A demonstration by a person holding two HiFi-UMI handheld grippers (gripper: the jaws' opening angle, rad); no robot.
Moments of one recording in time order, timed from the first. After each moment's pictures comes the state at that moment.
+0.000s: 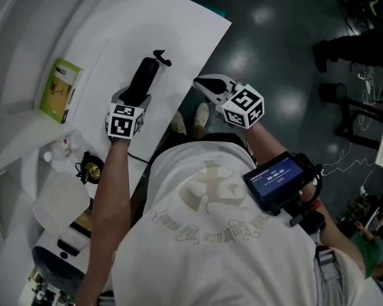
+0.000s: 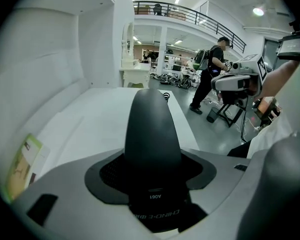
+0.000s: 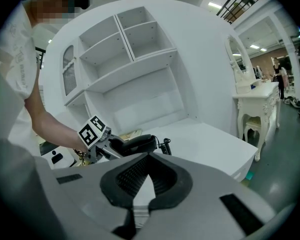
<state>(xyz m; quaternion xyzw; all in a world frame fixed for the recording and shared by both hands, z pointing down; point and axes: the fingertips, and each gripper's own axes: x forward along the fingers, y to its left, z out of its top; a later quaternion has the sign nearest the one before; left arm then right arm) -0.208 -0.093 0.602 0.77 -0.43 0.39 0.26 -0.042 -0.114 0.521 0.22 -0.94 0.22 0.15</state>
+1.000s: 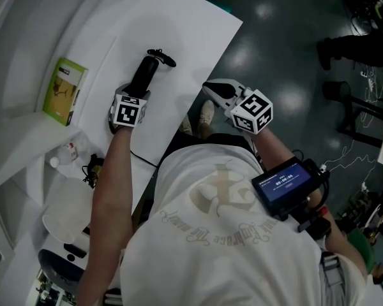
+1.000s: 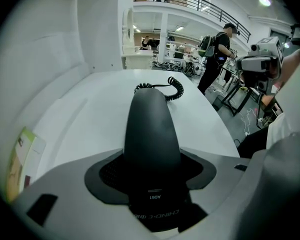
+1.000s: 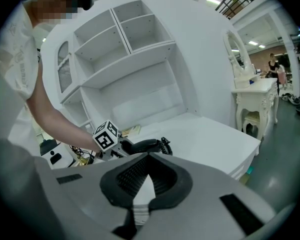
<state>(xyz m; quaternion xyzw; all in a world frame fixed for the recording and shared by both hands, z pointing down) -0.244 -0.113 0.654 0.74 -0.41 0.45 0.27 -0.041 -0.111 0.525 0.22 -0.93 0.24 0.17</state>
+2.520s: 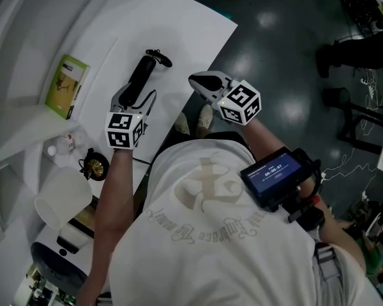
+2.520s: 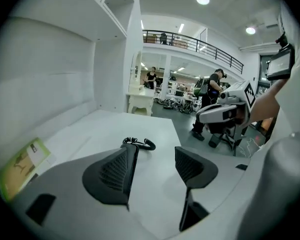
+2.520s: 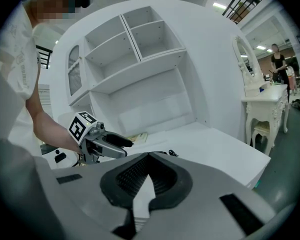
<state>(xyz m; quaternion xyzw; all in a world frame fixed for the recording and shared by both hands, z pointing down) -0.195 -0.099 0.527 0.81 -0.48 0.26 0.22 -0.065 -0.117 0.501 0.19 -0.95 0.21 0.14</state>
